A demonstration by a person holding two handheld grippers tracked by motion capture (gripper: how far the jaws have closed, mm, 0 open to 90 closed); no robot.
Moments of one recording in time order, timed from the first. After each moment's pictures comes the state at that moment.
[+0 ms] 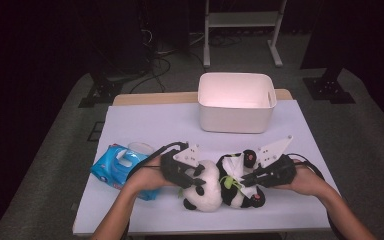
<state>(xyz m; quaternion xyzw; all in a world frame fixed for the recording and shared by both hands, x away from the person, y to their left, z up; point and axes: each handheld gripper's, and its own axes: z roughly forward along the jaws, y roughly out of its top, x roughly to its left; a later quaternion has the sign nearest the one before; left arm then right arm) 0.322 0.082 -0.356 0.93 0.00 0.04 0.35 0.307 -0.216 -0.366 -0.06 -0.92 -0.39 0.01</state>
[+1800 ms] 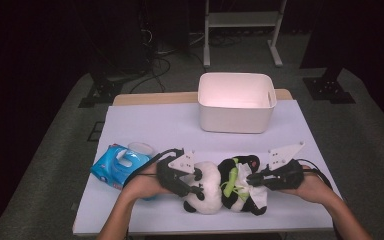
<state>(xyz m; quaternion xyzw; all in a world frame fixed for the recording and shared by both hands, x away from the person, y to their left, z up) 0.308 0.094 -0.367 0.93 0.01 0.04 0.37 0.297 -0.235 -0.373 -0.10 -0.91 -0.40 -0.04</state>
